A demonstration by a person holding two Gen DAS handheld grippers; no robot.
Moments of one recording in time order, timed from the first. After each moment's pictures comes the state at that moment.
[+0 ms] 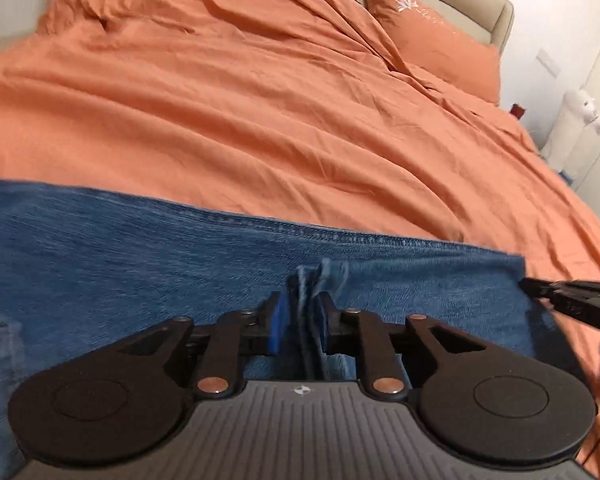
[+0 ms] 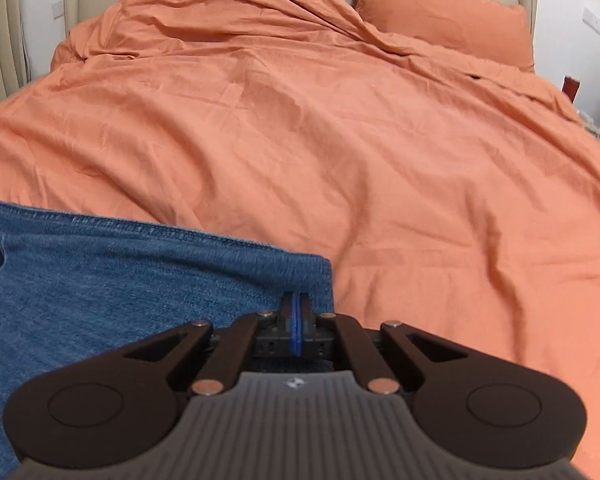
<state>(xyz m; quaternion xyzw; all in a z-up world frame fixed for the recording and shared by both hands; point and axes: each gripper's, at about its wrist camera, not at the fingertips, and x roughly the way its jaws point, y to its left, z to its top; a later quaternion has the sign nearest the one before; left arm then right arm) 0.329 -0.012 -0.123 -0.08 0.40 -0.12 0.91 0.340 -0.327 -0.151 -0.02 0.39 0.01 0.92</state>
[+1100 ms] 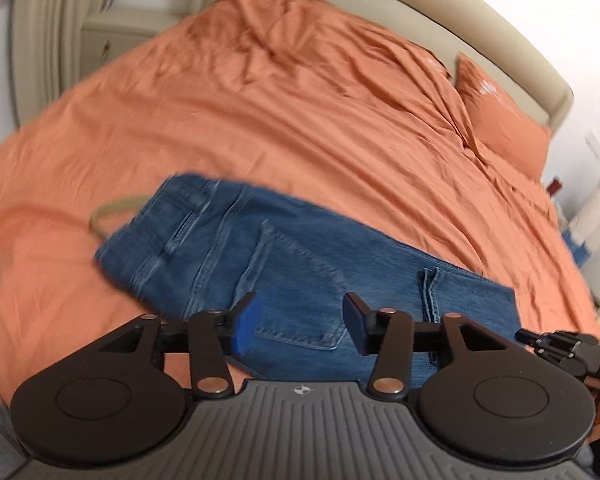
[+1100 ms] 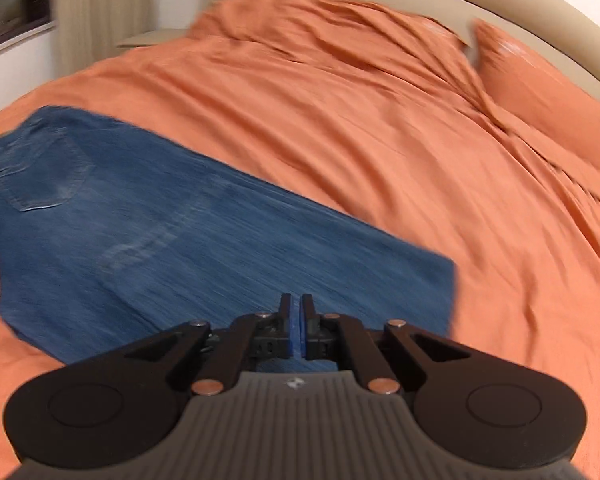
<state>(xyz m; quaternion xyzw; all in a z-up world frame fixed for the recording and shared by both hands) 0.188 0.226 0.012 -0.20 0.42 -0.03 0.89 0.231 -0.229 -0.074 -0.13 0.38 0.17 0.90</state>
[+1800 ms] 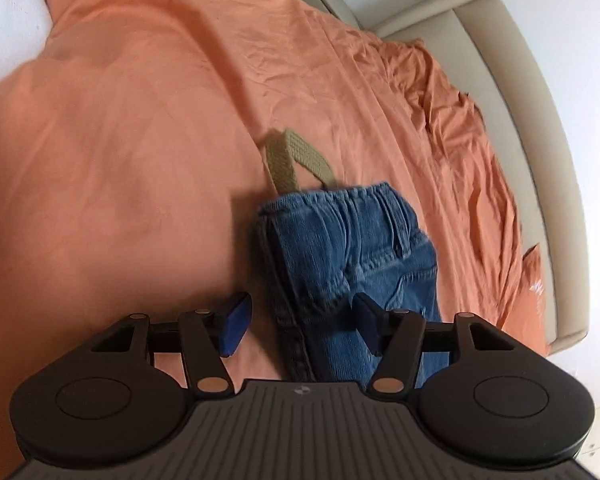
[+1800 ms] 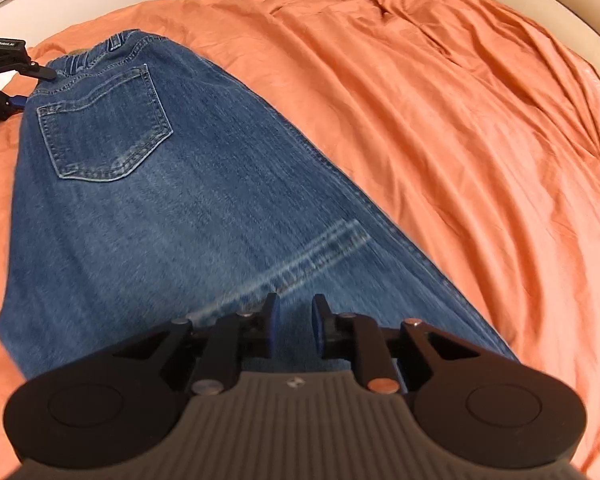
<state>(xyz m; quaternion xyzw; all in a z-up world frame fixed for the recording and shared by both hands) 0.197 0.358 -0.147 -0.50 0.31 0.09 0.80 0.318 -0.120 -0.106 -0.23 0.41 0.32 0.82</state>
